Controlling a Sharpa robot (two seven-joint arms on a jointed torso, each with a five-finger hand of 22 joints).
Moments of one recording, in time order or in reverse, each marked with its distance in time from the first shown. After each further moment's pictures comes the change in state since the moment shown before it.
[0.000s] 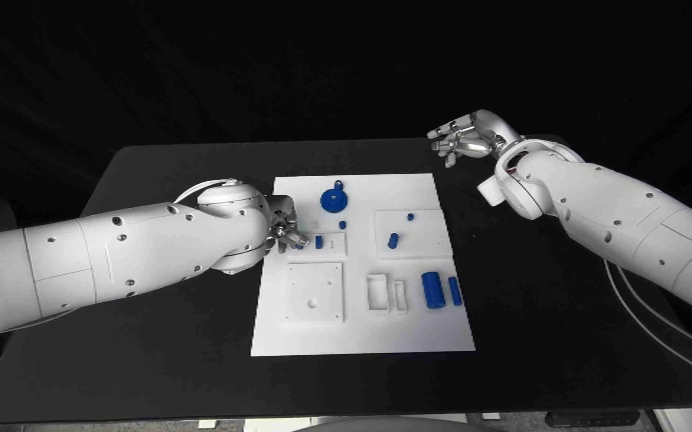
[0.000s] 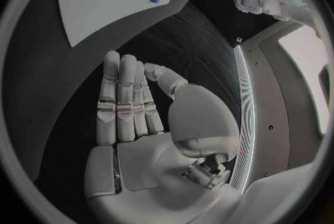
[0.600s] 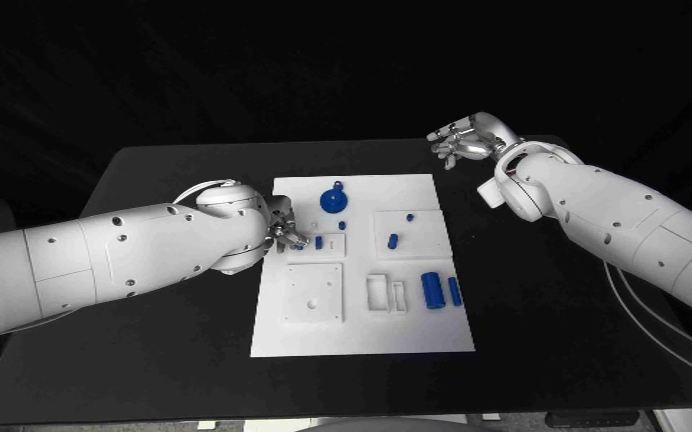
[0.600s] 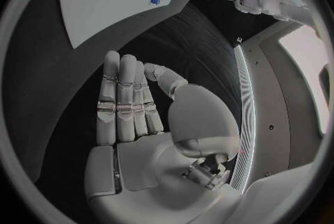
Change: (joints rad) left arm -0.002 0.002 -0.001 -0.012 0.001 -0.003 -0.004; left_hand -0.022 -0.035 -0.038 0.057 -0.004 -0.008 0.001 0.006 -0.016 -0.011 0.000 0.011 -0.003 -0.002 0.002 0.000 -0.001 0.000 0.000 0.000 -0.008 0.000; right arm -0.004 -0.002 0.000 0.000 0.001 0.000 0.000; right_hand 0.000 0.000 0.000 0.000 0.000 0.000 0.000 0.000 0.000 0.000 0.000 0.000 0.000 0.000 0.000 0.000 0.000 0.000 0.000 0.000 0.000 0.000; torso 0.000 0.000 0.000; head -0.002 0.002
